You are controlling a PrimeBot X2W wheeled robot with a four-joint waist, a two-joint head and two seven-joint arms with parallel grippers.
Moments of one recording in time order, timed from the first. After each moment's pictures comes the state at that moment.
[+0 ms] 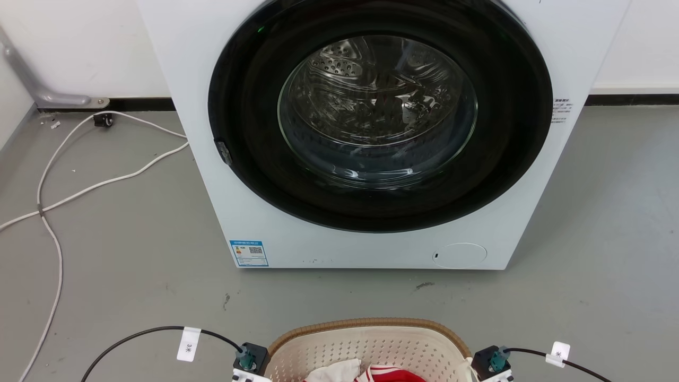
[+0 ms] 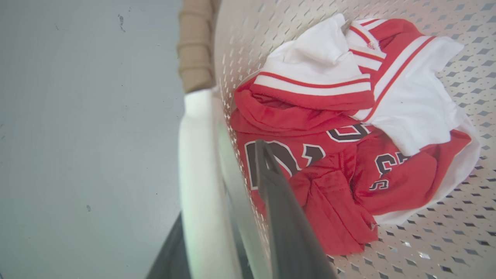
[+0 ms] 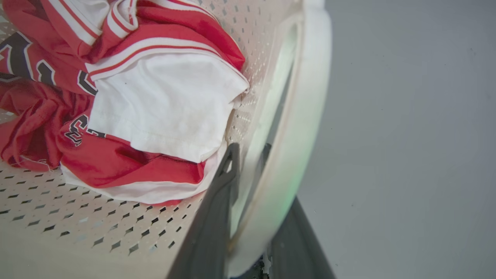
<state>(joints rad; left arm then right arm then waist) -0.48 0.15 -1.25 1.22 -1.06 -0.12 0.02 -0.43 -0.10 0.95 1.28 0.69 0.13 0.11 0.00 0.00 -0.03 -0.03</state>
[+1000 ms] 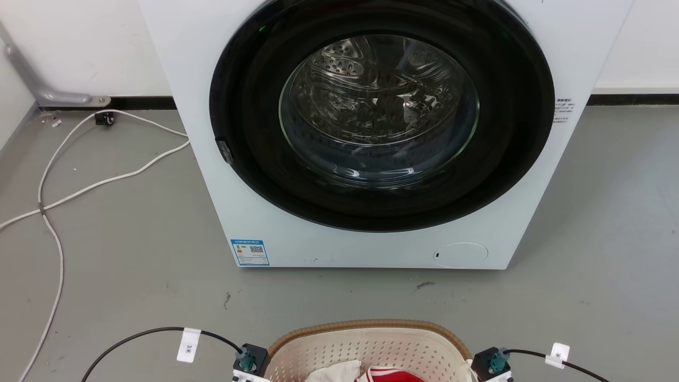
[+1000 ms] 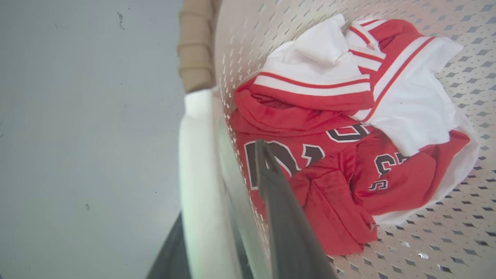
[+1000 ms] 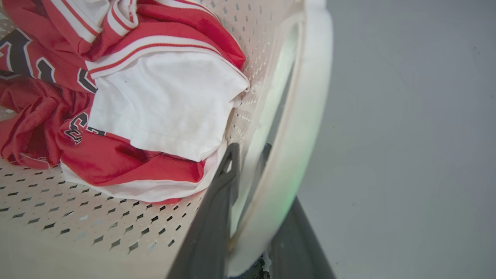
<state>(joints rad) -0.48 0.16 -1.27 1.22 -1.08 -0.12 0.01 -0.43 -0.10 0.99 1.29 0.73 0.13 0.11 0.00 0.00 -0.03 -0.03</state>
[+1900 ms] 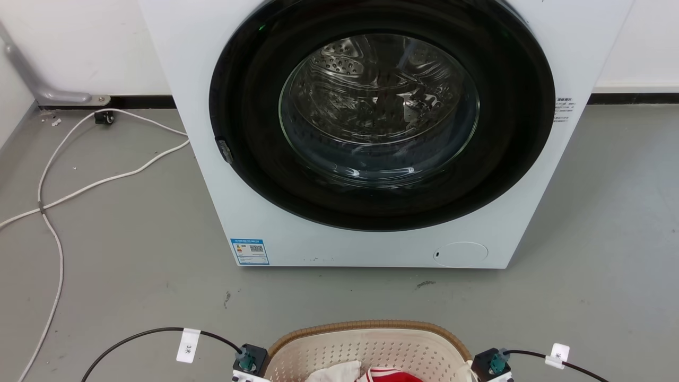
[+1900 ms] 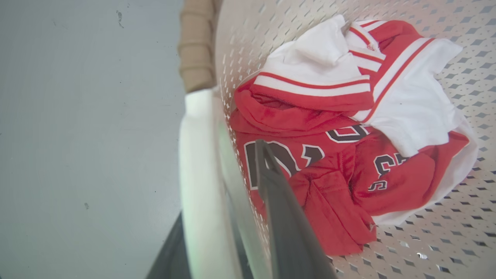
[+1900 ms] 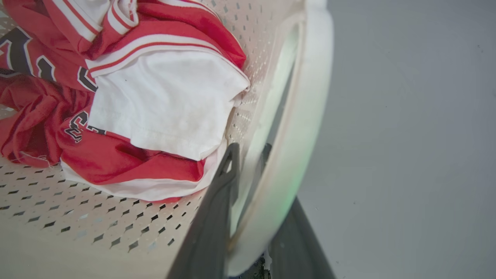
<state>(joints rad) -0.48 0.16 -1.28 1.22 -1.09 -0.12 0.01 -0.44 -0.11 1.02 1.29 0.76 0.13 0.11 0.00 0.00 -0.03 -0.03</state>
